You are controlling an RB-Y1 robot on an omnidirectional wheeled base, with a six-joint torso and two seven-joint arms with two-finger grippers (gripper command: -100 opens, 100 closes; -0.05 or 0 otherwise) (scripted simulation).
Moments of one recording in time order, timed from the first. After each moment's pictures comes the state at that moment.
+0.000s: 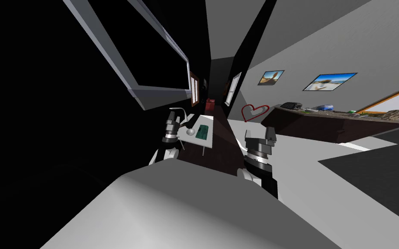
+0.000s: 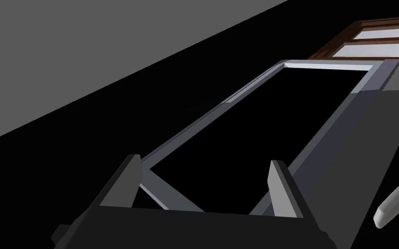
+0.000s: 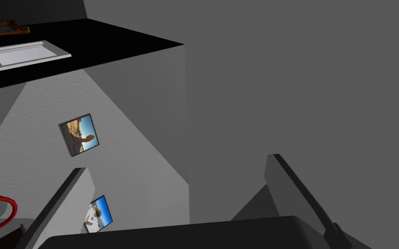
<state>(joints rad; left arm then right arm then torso) 0.46 0.03 -0.06 -2.36 -0.04 -0.40 -0.10 0.52 -0.03 0.02 -2.27 -0.06 -0.50 -0.02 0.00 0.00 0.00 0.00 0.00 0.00</state>
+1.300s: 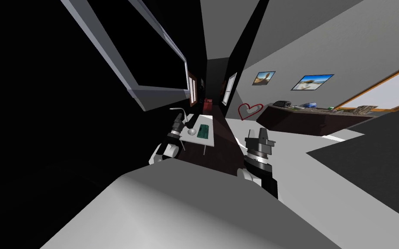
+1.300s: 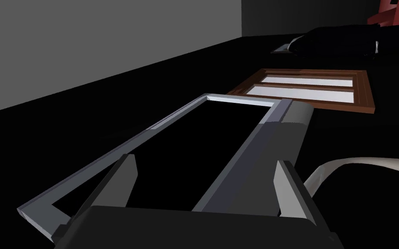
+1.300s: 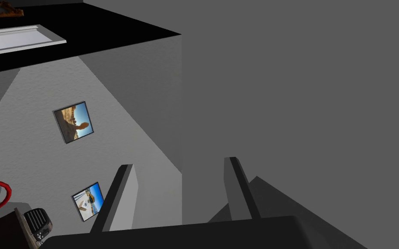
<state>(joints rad) 0.35 0.14 -0.06 -2.33 0.06 -0.06 -0.03 0.52 -0.03 0.01 -2.27 -0.06 -0.50 -0.02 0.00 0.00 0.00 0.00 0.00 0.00</state>
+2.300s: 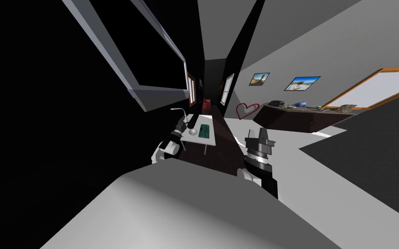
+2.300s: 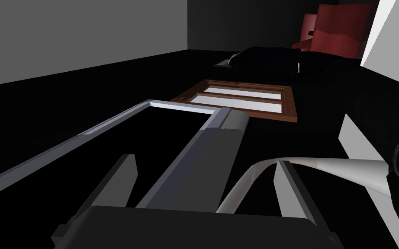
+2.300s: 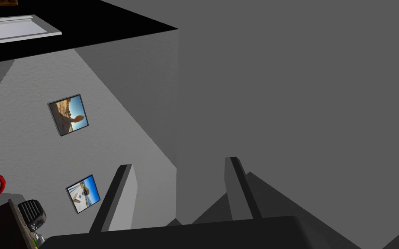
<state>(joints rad) 0.29 0.16 -0.05 -2.29 0.14 0.18 0.02 0.52 -0.03 0.01 -2.27 -0.06 -0.50 -0.02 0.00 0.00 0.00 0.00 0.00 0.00</state>
